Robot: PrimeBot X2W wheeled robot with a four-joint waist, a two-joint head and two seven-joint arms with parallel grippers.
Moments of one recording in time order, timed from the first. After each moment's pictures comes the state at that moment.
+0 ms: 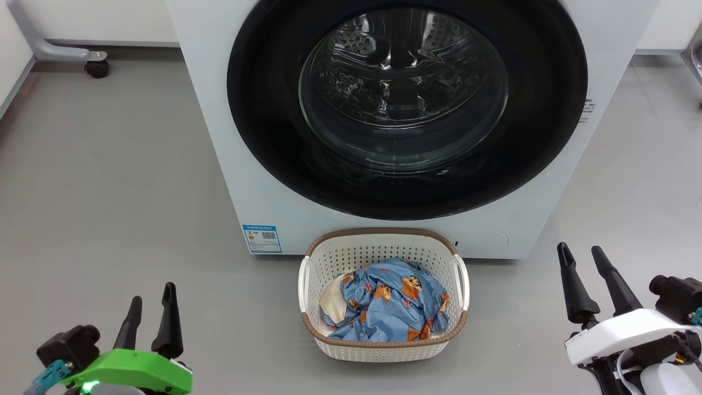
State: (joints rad) left arm 0.02 0.08 -0.07 0.25 -0.74 -0.12 -0.15; right arm 0.01 -0.19 0.14 0.17 0.61 0.12 -0.14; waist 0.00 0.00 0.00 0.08
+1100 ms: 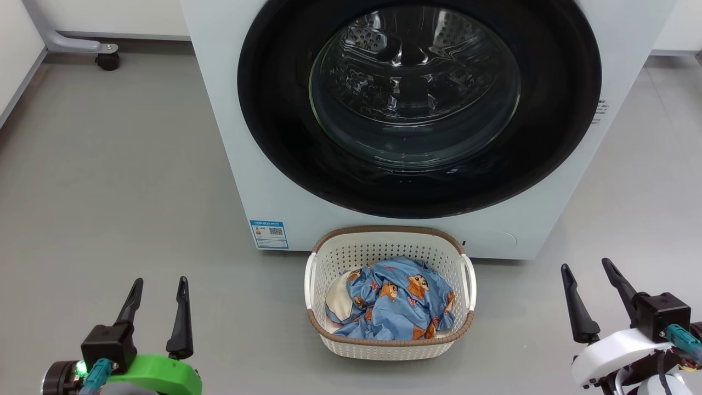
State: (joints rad) left arm 0.02 0.06 -0.04 0.24 -0.23 -0.12 -0.25; right arm 0.01 -0.20 0.11 0.29 0.19 0.12 -0.25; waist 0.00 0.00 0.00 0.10
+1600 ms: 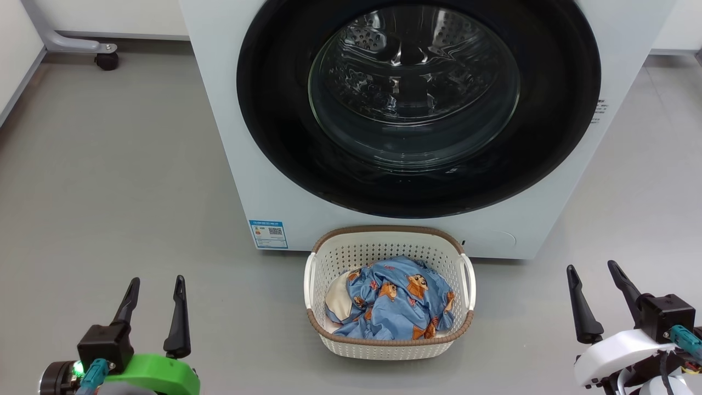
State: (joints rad) left arm 0.02 0.05 -0.03 0.24 -0.22 -0.12 -0.25; right arm 0.01 -0.18 0.07 0.31 0.19 0.12 -0.25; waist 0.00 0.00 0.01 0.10
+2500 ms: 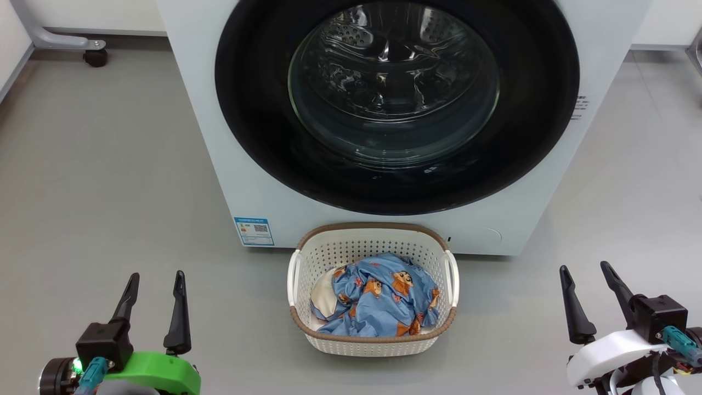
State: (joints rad) left arm 0.02 0.05 -0.02 0.21 -0.22 -0.12 -0.25; right arm 0.01 -0.15 0.06 0.31 0.17 0.12 -0.25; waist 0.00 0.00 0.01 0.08
